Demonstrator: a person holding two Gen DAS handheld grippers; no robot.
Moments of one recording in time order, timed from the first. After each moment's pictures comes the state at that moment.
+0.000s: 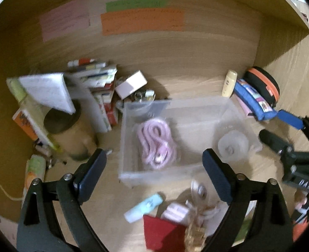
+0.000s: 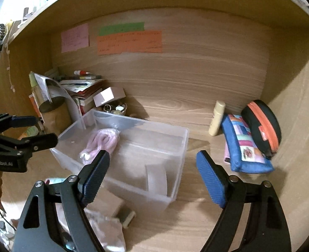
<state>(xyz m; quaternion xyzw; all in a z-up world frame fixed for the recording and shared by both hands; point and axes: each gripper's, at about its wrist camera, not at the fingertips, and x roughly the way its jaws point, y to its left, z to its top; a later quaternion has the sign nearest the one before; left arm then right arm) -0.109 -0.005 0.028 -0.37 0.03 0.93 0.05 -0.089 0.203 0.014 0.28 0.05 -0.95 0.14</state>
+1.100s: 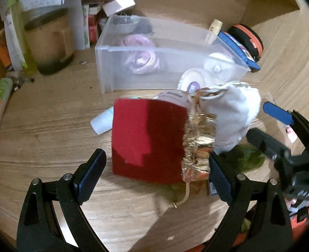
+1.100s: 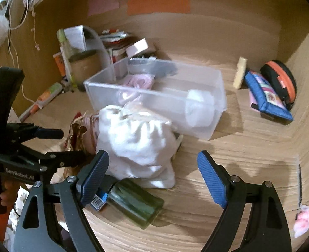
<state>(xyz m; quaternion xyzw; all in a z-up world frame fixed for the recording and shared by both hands) -0.047 -0.013 -0.070 -0.48 -0.04 0.87 0.12 -0.019 0.169 -0.055 0.36 0.06 -0.91 0.19</state>
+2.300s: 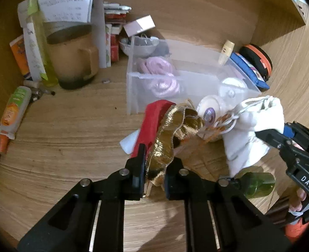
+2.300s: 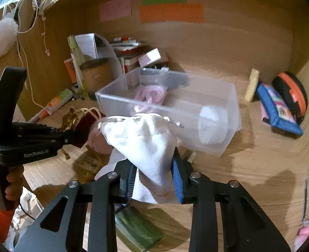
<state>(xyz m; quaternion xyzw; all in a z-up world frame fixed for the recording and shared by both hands) -0.043 -0.032 -0.048 -0.42 -0.05 0.90 0.08 -0.025 0.165 -0.041 0.32 0.06 -0.92 0.22</state>
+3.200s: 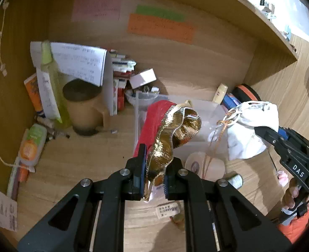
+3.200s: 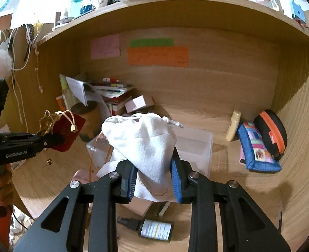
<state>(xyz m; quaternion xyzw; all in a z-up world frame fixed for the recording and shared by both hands) -0.043 -0.049 0.032 -0.33 -0.07 0.94 0.08 -0.042 0.177 0.030 0.24 0.05 -0.95 0.19</state>
